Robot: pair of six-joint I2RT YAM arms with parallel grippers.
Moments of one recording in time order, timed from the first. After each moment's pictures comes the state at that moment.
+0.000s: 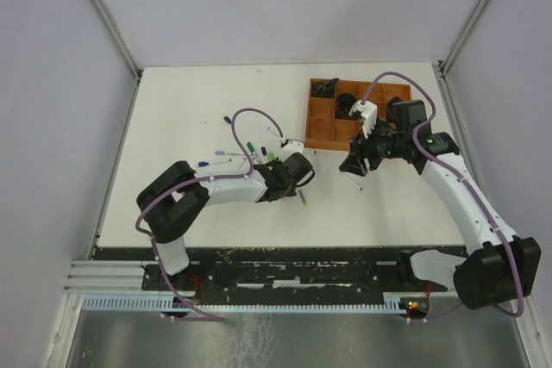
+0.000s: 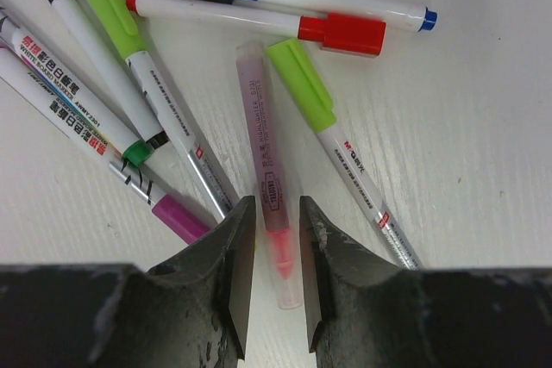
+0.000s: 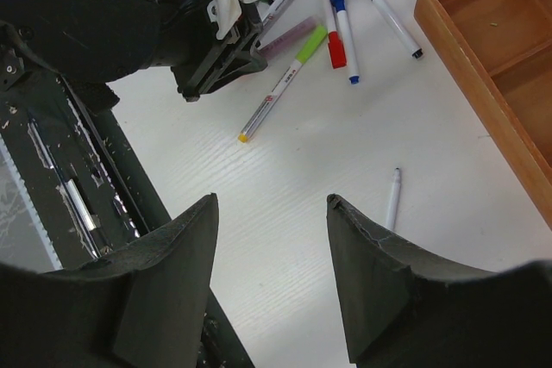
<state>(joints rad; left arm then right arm) -0.96 1.79 1.03 -0.23 -0.46 -0.57 0.21 1.21 1.07 -0.72 -0.74 -0.35</state>
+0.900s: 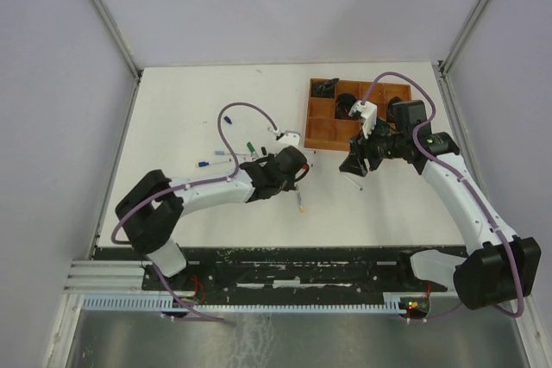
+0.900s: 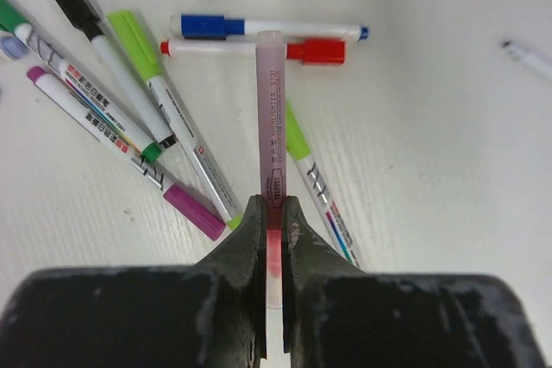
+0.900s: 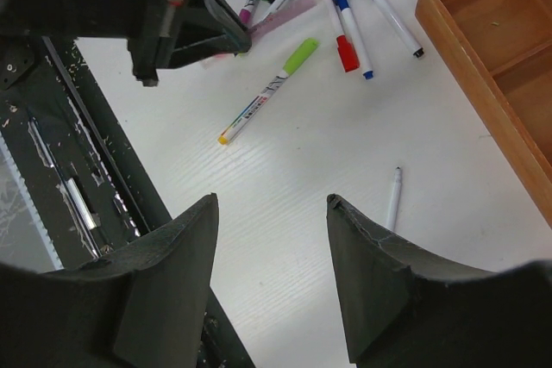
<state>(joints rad) -0.96 1.68 1.02 -0.25 -0.43 -0.57 0.21 1.21 1.07 -0.72 -0.74 -0.35</state>
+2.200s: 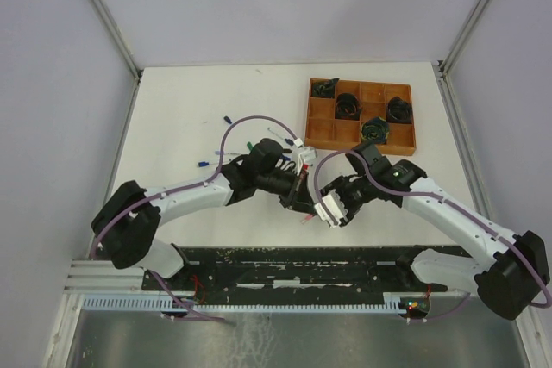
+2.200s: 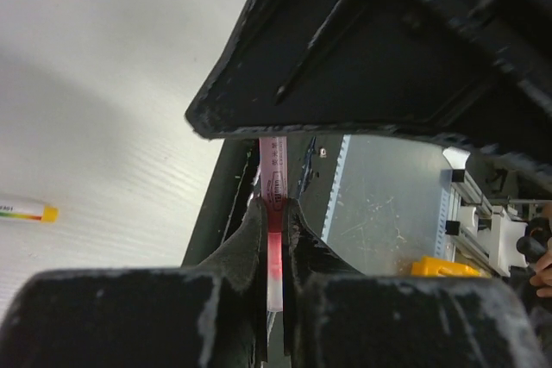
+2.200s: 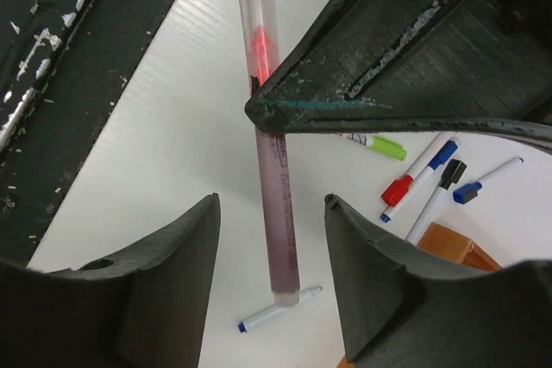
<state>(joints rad) -0.86 1.48 0.86 0.02 0.72 -0.45 0.63 1.12 0.87 -0.84 -0.65 -1.46</state>
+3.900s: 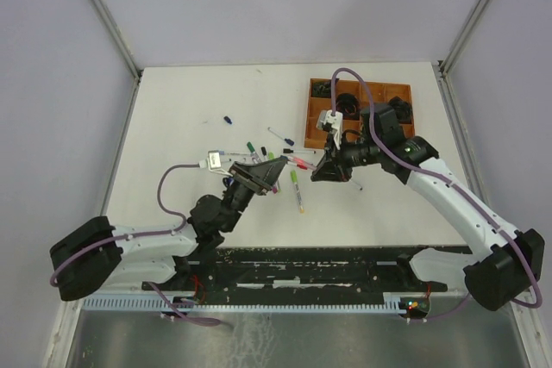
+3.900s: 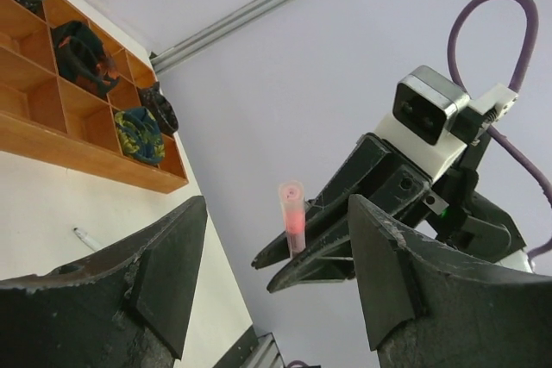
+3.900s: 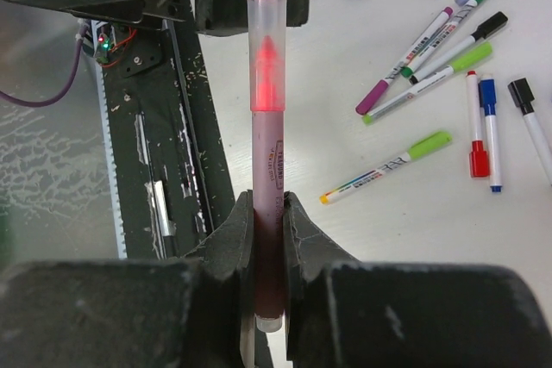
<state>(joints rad) -1.03 1.09 0.27 1.14 -0.46 -1.02 0.50 1.20 1.09 -0.61 -0.82 -0.24</state>
